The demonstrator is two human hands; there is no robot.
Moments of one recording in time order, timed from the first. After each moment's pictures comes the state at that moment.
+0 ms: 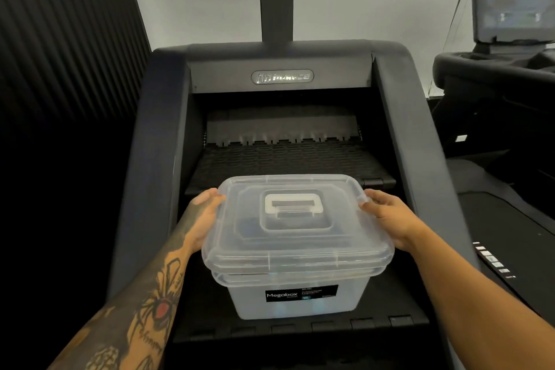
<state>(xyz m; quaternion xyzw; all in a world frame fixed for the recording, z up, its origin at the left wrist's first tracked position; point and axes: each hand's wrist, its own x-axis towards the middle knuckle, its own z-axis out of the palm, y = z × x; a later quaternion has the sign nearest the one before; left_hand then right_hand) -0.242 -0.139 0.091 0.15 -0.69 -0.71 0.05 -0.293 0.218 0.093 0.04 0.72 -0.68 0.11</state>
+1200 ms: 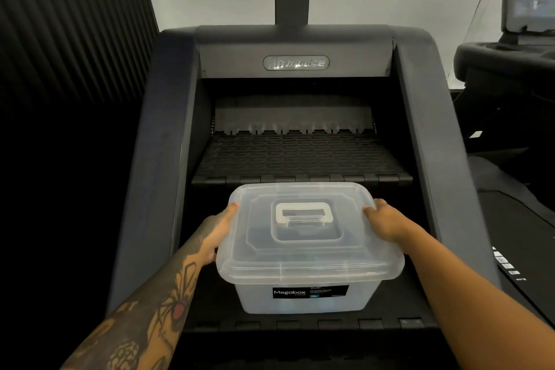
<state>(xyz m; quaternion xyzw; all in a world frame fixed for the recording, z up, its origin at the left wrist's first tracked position) -0.247 -0.141 0.041 0.24 -0.69 -0.68 -0.09 -0.317 0.192 0.070 0.07 0.91 -0.37 0.14</state>
